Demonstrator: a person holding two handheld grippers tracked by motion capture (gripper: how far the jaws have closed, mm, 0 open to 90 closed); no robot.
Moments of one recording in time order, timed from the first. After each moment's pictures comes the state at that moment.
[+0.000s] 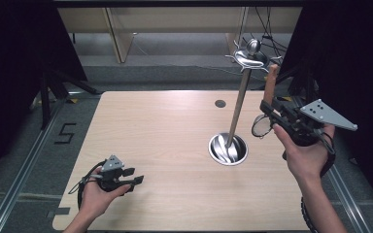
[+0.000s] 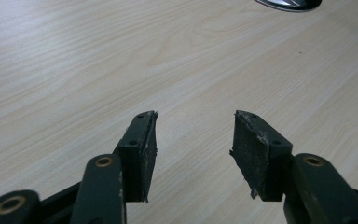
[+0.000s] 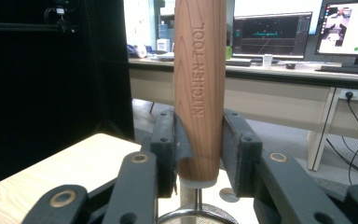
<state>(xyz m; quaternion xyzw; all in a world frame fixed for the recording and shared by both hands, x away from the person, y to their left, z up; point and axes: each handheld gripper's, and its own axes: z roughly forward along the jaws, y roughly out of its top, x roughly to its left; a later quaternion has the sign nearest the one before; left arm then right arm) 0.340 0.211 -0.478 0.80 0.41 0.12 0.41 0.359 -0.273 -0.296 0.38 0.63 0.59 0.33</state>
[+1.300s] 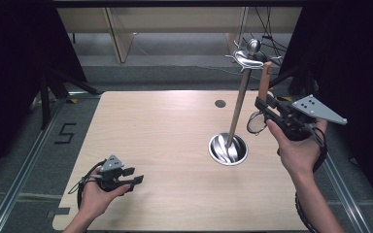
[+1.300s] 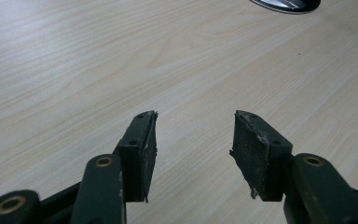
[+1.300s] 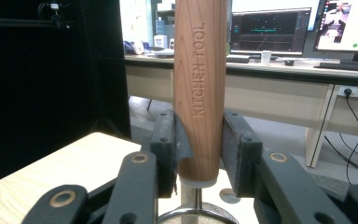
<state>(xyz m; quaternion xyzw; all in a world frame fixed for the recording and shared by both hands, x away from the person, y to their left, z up) 0.340 0.211 -0.478 0.80 0.41 0.12 0.42 0.372 -0.263 -0.296 0.39 0.63 0.58 0.34</state>
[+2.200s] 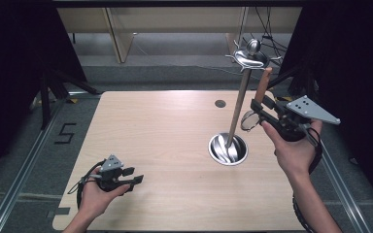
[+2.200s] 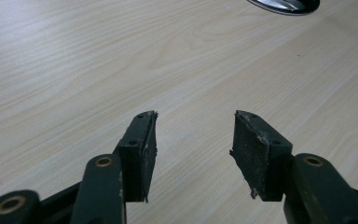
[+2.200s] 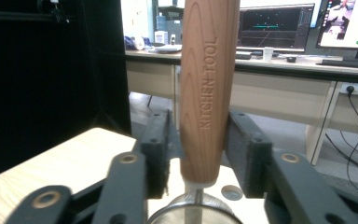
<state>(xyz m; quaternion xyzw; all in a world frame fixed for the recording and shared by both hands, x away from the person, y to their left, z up) 0.340 0.213 -0.477 0.80 0.41 0.12 0.42 0.374 -0.256 -0.302 0.39 0.64 0.57 0.34</state>
